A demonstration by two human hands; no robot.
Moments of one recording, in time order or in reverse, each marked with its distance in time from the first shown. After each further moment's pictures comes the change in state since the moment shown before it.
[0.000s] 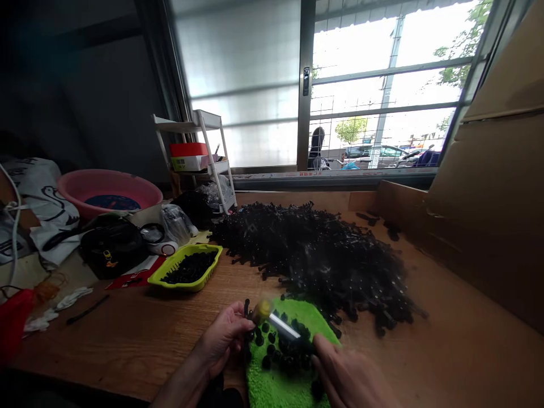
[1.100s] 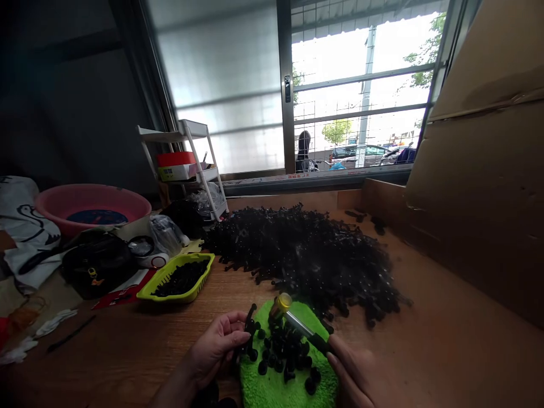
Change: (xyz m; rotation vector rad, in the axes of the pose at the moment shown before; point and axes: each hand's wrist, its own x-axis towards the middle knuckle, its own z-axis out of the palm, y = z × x) left_hand 0.000 0.000 -0.010 0.089 -0.188 0.039; right_hand -0.022 0.015 -0.005 0.184 0.135 0.218
